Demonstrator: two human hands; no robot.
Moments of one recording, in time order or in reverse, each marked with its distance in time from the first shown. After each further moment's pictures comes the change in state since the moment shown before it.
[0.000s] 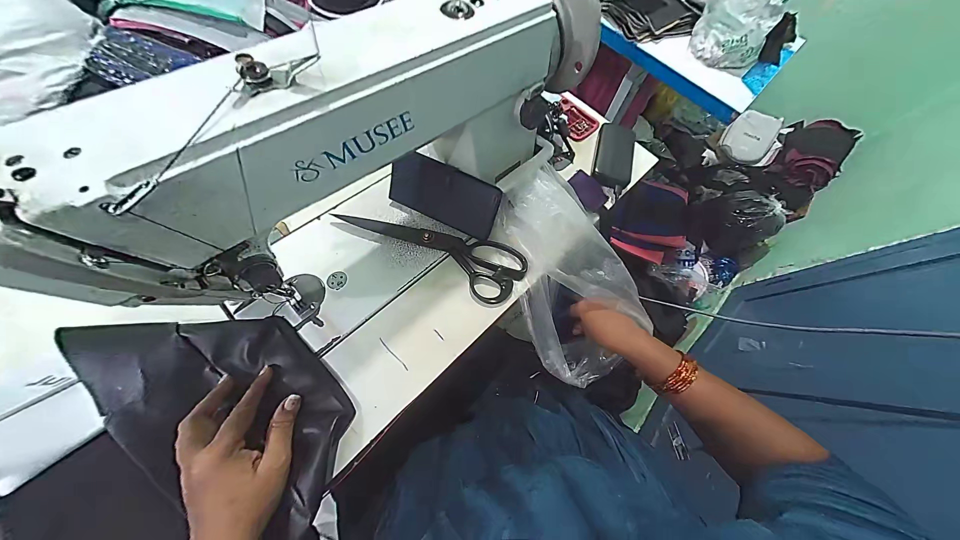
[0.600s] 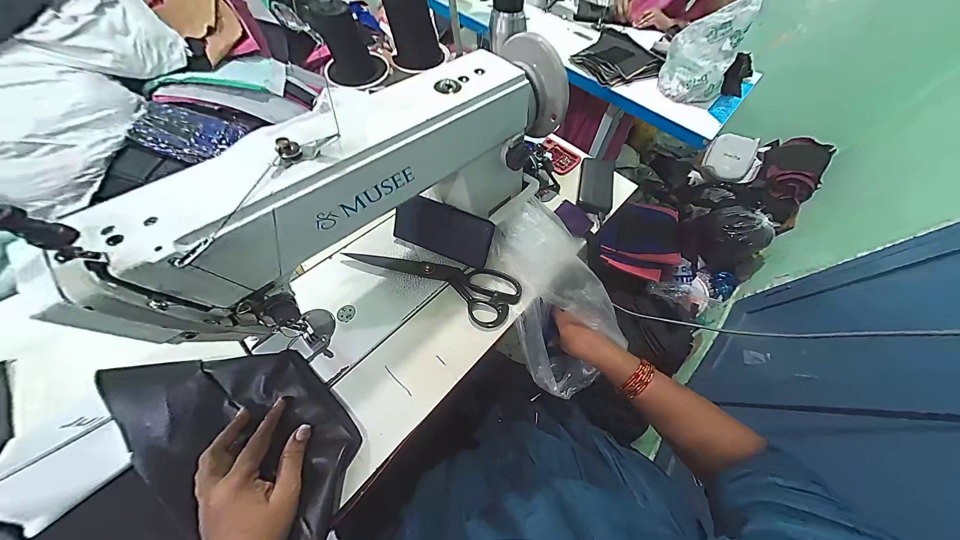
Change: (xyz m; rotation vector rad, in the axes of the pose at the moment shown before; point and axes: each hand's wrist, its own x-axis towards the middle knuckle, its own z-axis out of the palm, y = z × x) left_hand 0.001 -0.002 0.002 -0.014 0.004 0.030; right_hand 0.034 -0.013 0.015 0.109 0.208 0.021
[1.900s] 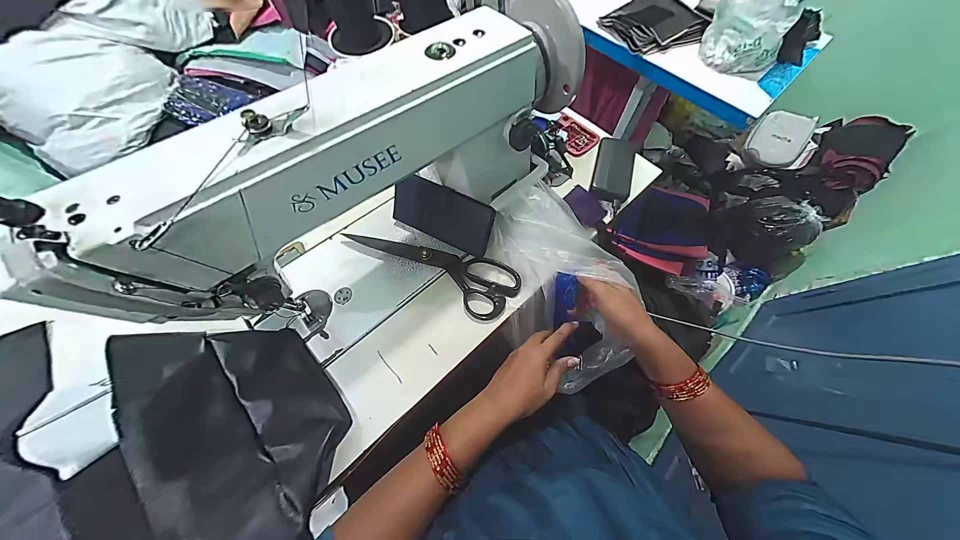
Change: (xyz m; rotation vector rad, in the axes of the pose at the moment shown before) left_hand 0.034 0.255 0.148 -0.399 -0.982 0.375; right_hand -0.027 0.007 -0.060 1.204 0.241 -0.151
